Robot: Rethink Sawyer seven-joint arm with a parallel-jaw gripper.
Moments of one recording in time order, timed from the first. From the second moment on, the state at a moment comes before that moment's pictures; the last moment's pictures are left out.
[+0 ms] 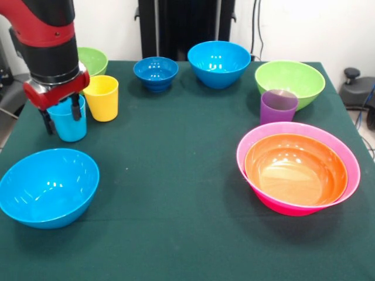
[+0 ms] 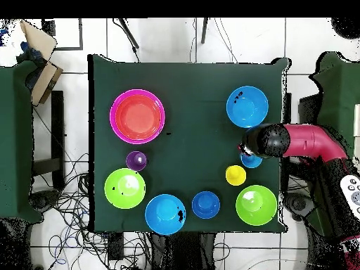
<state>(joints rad) -0.95 -0.50 0.64 1.47 -0.81 0.90 0.87</state>
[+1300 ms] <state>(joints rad) -0.96 -0.57 0.64 1.52 -0.81 0.90 0.87</state>
